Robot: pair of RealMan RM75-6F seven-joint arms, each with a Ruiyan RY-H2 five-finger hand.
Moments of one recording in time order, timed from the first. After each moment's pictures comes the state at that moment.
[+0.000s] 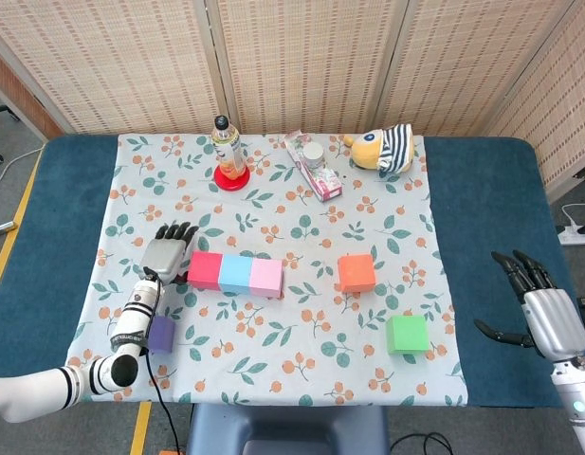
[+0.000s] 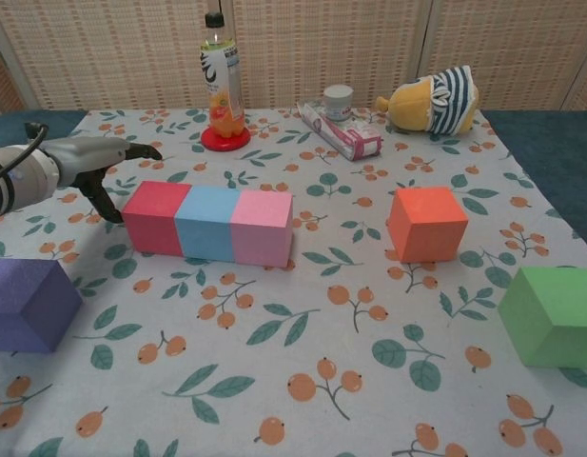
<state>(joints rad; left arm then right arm) -0.86 -1.53 -0.18 -1.37 0.67 0.91 0.55 0.16 -1.01 0.05 -1.65 -1.57 1.44 0.20</state>
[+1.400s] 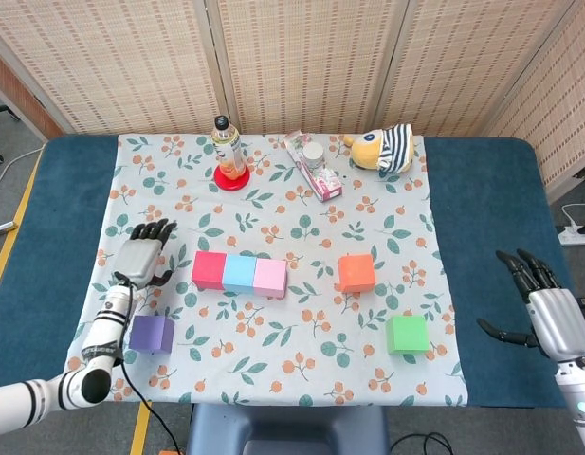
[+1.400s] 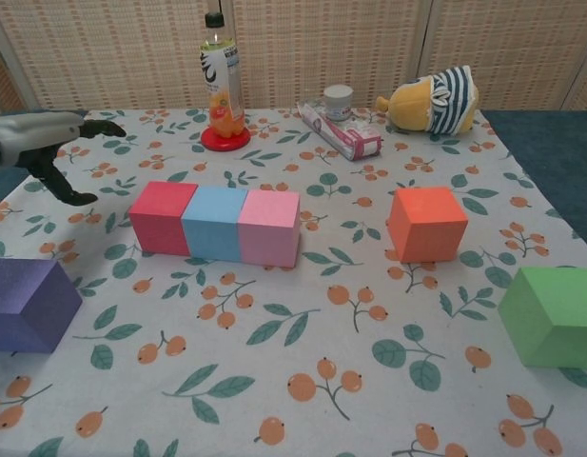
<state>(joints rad) -0.76 -1.36 -0.16 -1.56 0.77 1.02 0.45 0.15 -1.01 0.06 -1.63 -1.57 1.45 0.22</state>
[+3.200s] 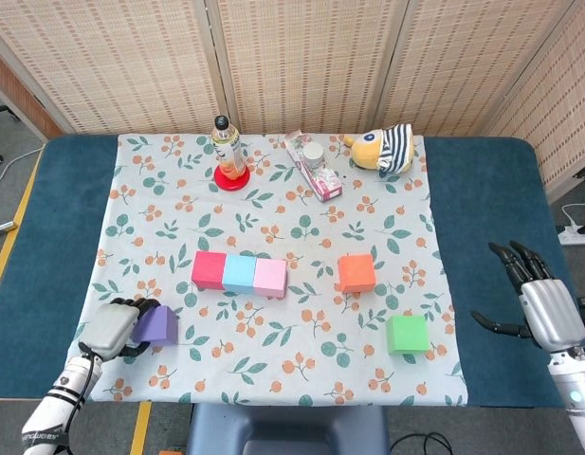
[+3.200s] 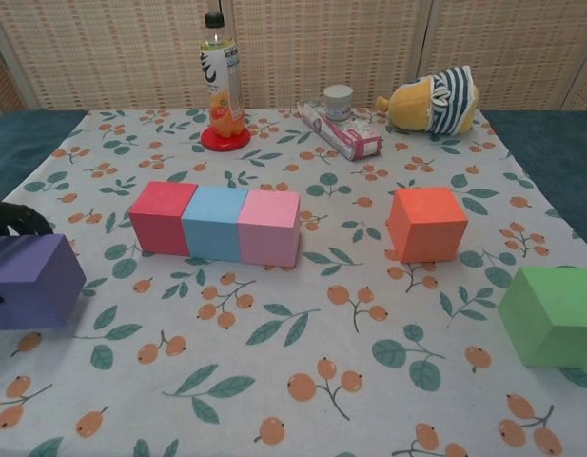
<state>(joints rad) -0.48 -1.15 0.03 -1.87 1.18 1.09 0.36 0.18 -1.01 0.08 -1.64 -1.56 1.43 0.21</state>
